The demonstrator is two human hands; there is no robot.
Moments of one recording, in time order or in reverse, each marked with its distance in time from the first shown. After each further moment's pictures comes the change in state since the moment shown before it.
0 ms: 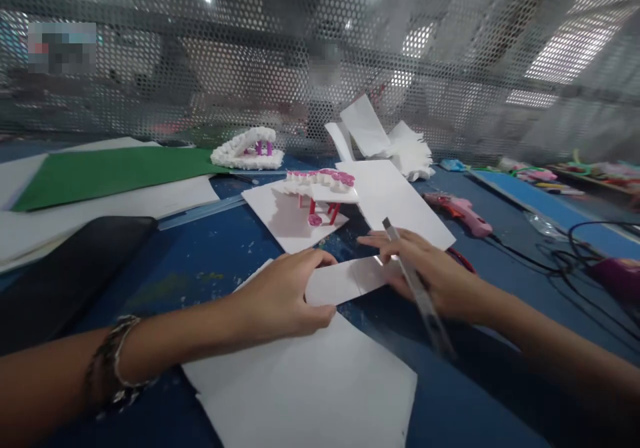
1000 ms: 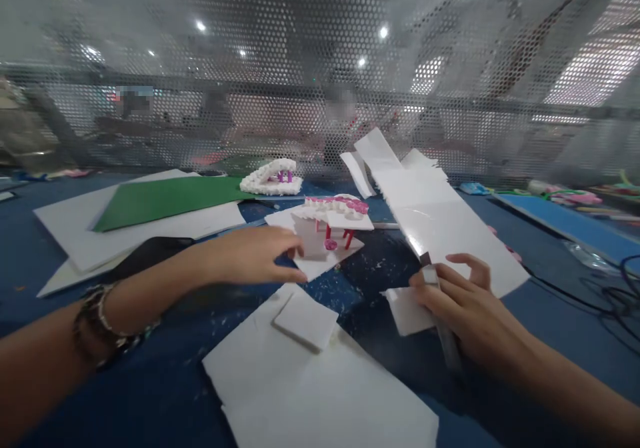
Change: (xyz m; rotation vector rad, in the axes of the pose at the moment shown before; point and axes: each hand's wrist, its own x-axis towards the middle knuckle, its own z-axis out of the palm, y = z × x) left_hand 0.008 -0.024 -0.076 0.505 -0.189 -0.021; right_hand -0.007 -0.004 0.002 -0.477 0.283 -0.215
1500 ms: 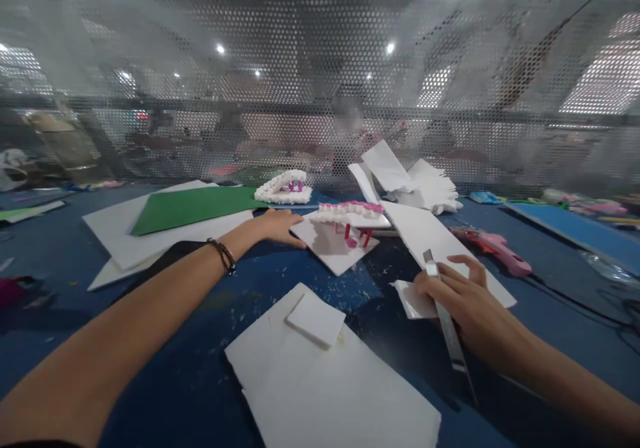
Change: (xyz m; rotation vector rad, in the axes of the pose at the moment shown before) left_hand 0.065 -0.068 0.009 0.163 0.018 -0.225; right_hand -0.003 0.006 0.006 0.073 -0.052 0.091
